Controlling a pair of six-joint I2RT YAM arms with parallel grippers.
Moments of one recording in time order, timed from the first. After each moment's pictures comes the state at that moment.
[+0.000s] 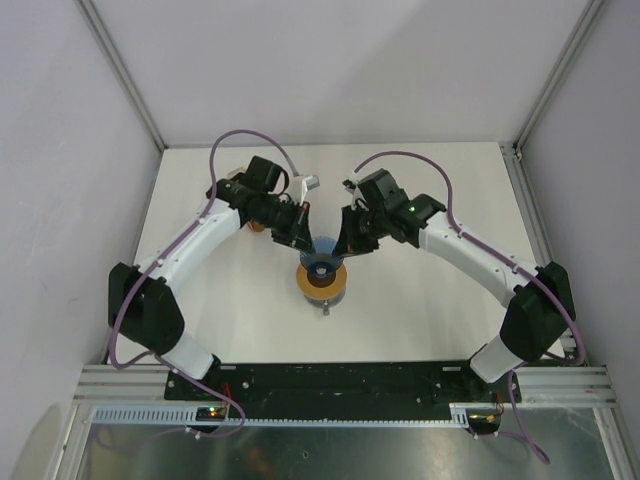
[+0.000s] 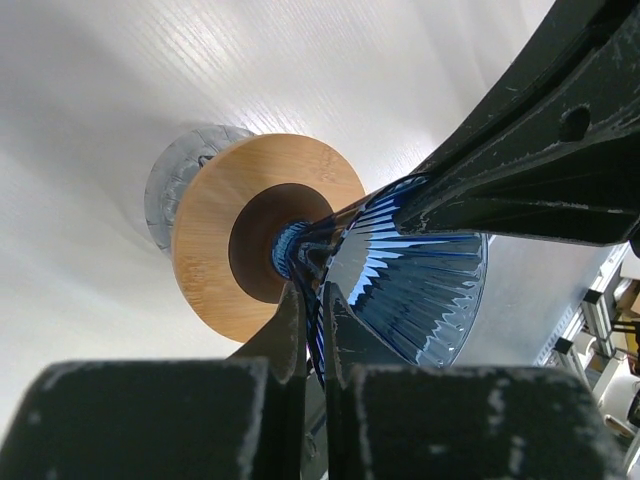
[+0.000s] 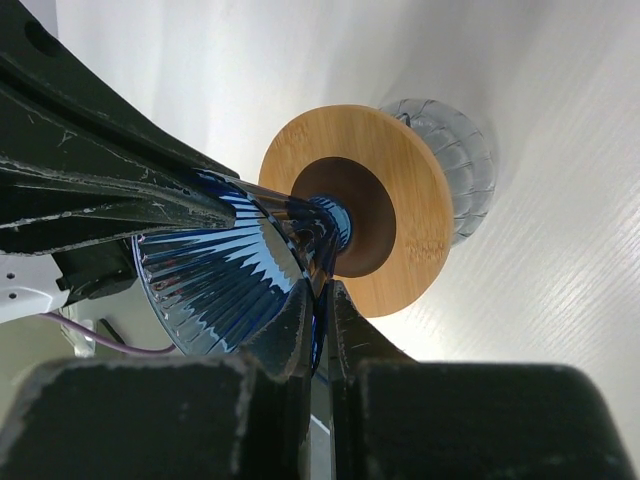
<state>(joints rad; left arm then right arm) -0.46 1.56 1.38 -0.87 0.66 -0.09 0.70 1.57 1.38 -0.66 -0.35 0.57</state>
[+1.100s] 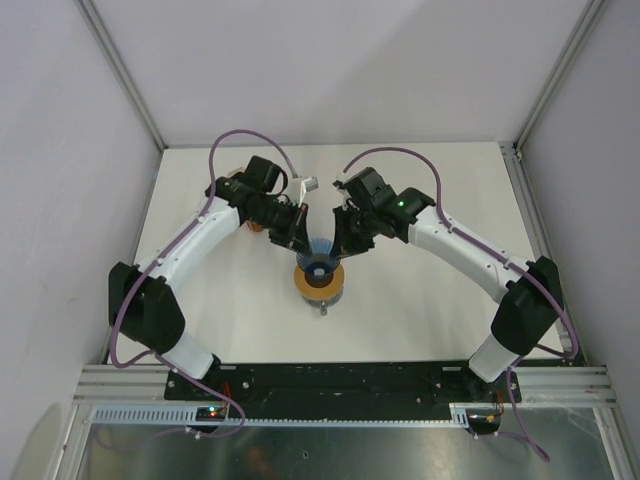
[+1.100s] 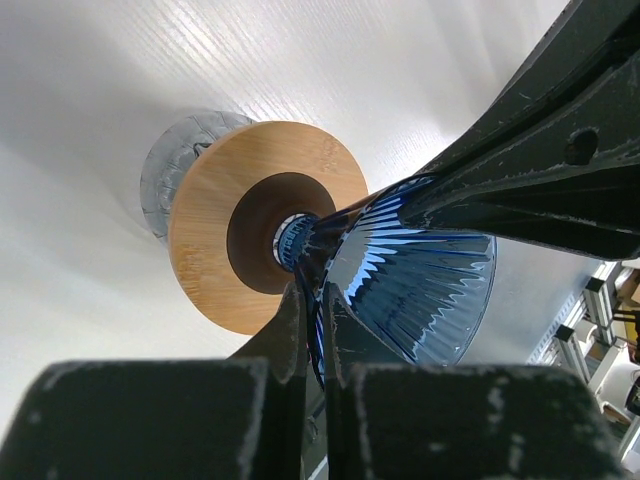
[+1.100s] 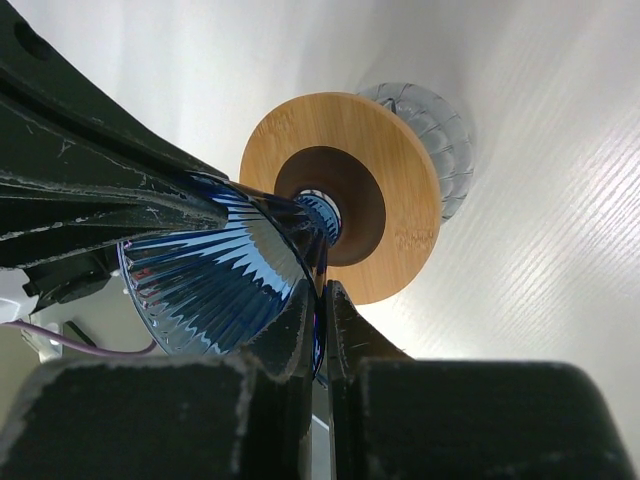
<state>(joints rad) -0.45 1.57 1.40 -0.94 0.66 -0.05 0.75 1.63 1.50 -0.79 -0.26 0.55</state>
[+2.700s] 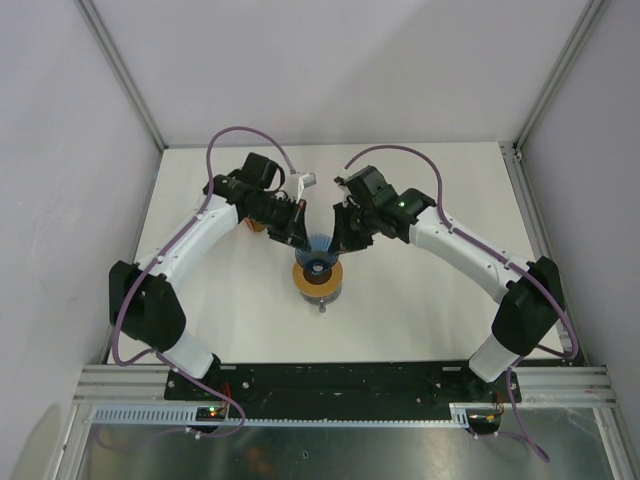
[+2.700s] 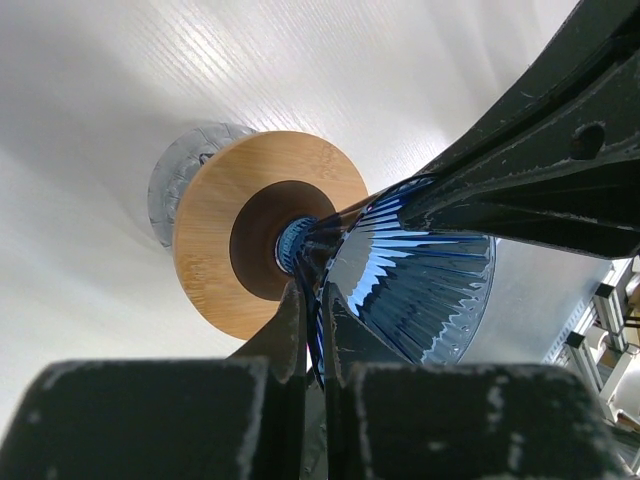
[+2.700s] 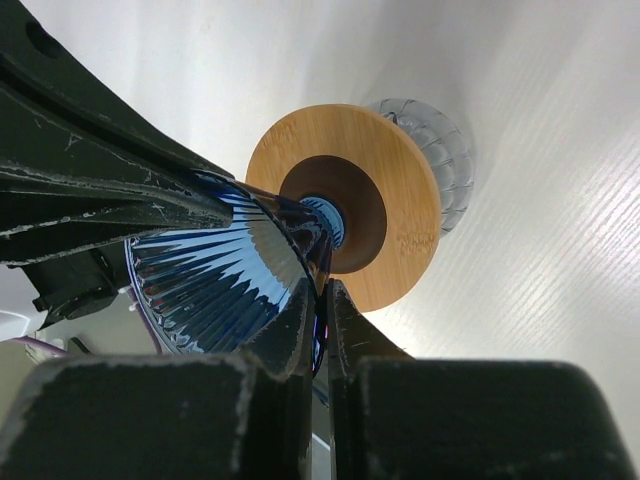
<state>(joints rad) -0.43 1.58 1.42 -0.92 0.66 -0.03 0.74 1.63 1.48 -0.72 -0.26 0.56</state>
